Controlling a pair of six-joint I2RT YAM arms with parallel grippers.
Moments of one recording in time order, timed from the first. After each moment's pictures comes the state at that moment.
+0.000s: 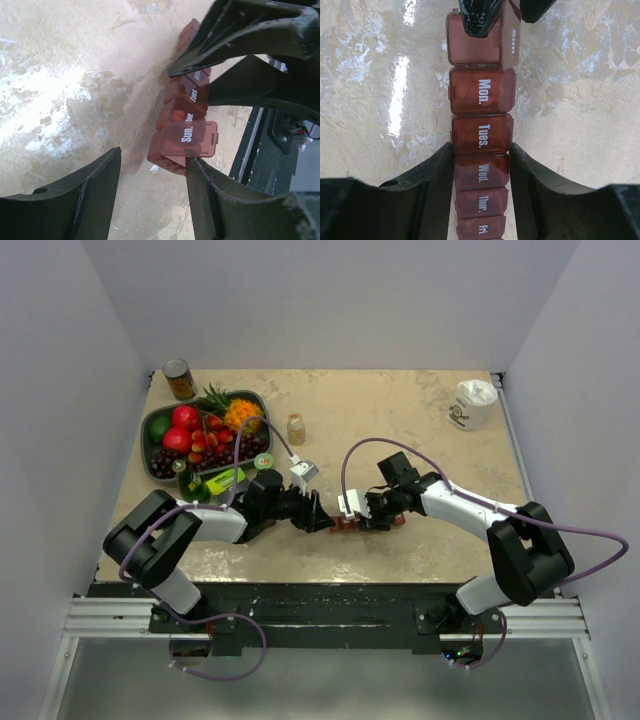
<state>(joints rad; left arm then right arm) -0.64 1.60 0.54 0.60 0.55 -0.40 0.53 1.48 0.81 -0.46 -0.57 -1.14</state>
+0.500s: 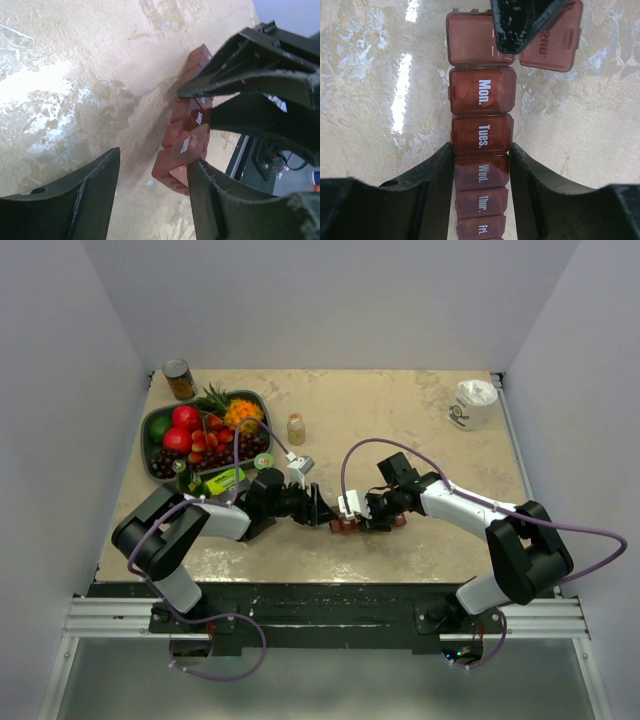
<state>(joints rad) -0.64 1.66 0.55 0.67 0.51 -0.58 0.53 1.49 0.81 -0.47 -0.56 -1.15</state>
